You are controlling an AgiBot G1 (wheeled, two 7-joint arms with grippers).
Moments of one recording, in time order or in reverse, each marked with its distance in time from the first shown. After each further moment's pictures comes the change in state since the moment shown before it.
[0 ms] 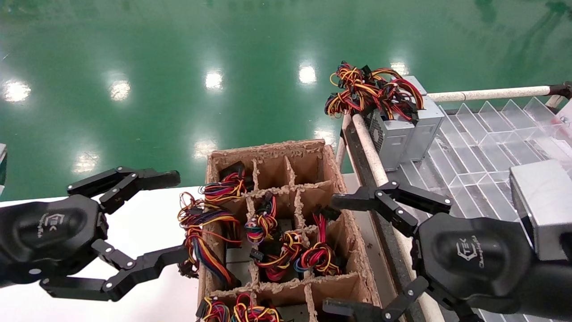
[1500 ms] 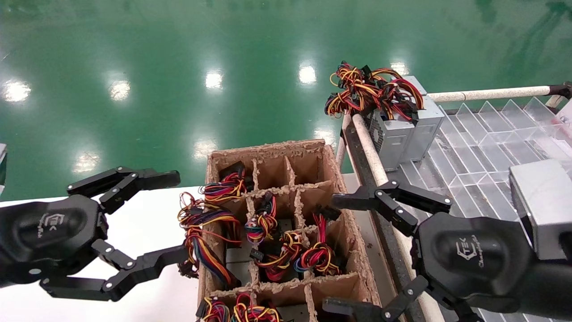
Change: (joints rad) left arm 0.000 0.000 0.000 0.000 0.000 0.000 0.000; right arm 0.001 -0.001 -0.001 -0.001 -0.001 0.001 -0.001
